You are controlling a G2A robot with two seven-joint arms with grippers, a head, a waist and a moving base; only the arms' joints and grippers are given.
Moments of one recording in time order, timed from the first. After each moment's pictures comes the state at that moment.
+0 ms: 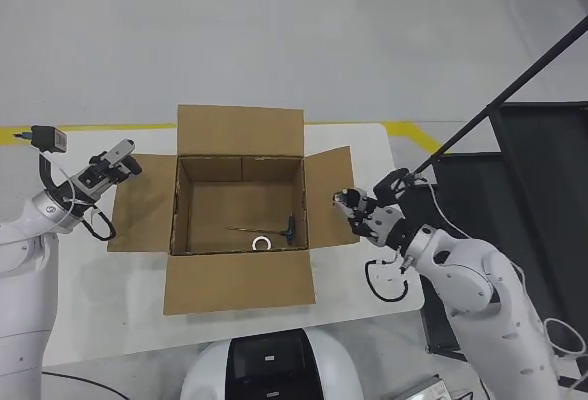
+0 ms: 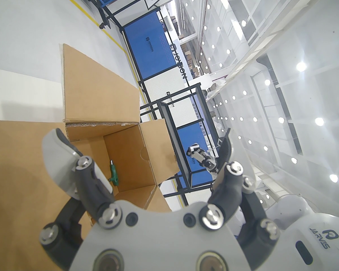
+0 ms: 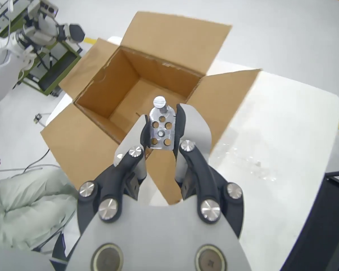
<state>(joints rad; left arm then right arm) 1.14 -1.09 -1.61 -1.41 -0.21 -0.38 -0.92 -1.58 -1.11 1.47 -2.09 -0.75 -0.31 0.65</state>
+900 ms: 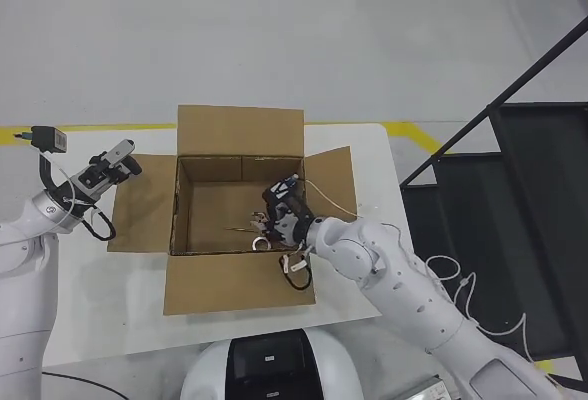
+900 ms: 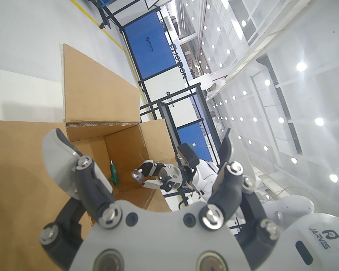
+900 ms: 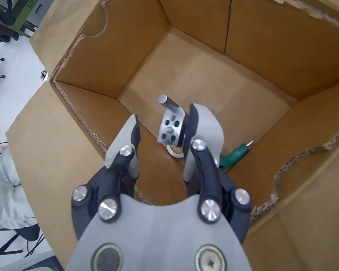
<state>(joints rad) 1.14 -1.09 -1.61 -1.41 -0.21 -0.38 -0.92 -1.13 -1.22 0.92 -1.65 -0.79 -0.12 0.64</state>
